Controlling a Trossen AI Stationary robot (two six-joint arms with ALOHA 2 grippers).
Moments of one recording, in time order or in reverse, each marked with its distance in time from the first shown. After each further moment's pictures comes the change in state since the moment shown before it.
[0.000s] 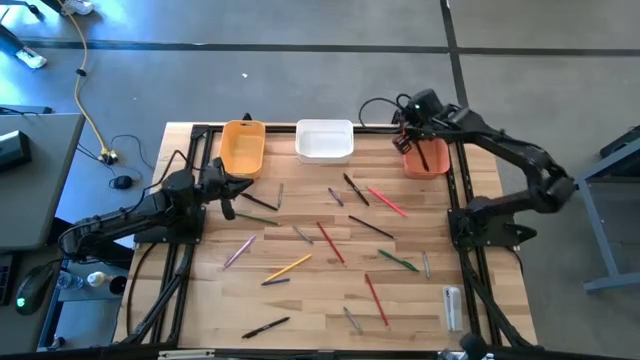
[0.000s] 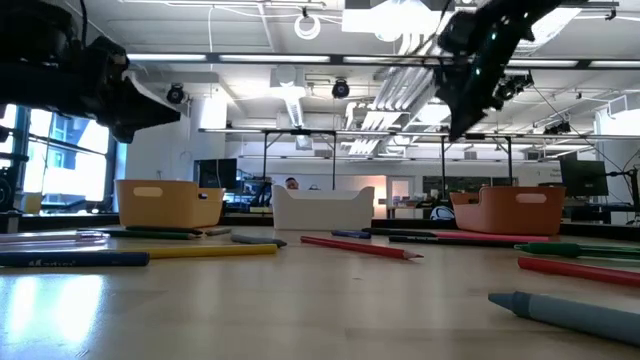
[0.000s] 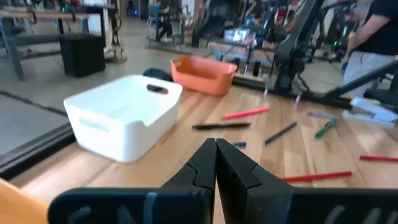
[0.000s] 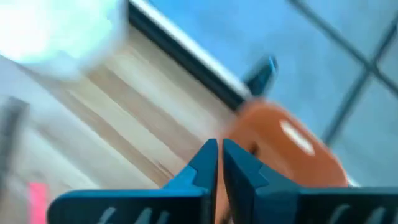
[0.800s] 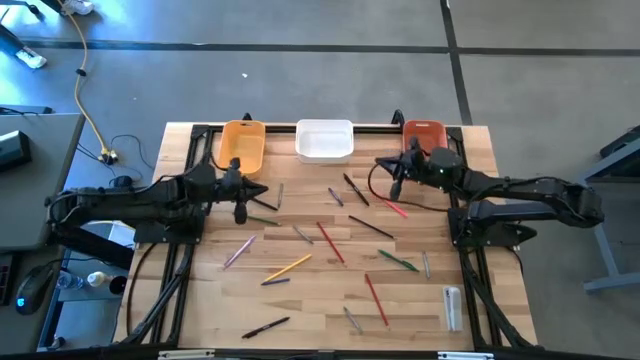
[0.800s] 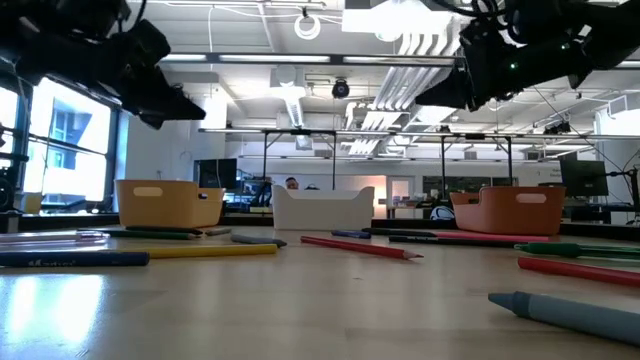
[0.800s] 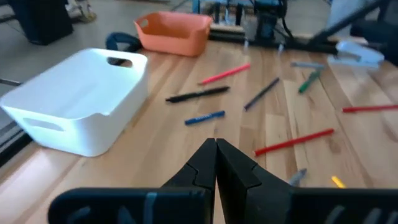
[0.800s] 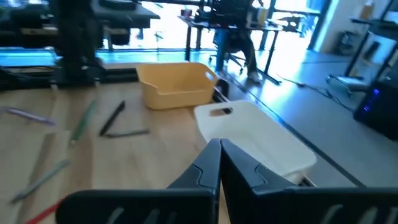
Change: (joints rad) left arm -0.187 0.495 0.228 0.046 -0.077 0.086; right arm 0.401 -0.345 -0.678 1.085 -0.168 -0.066
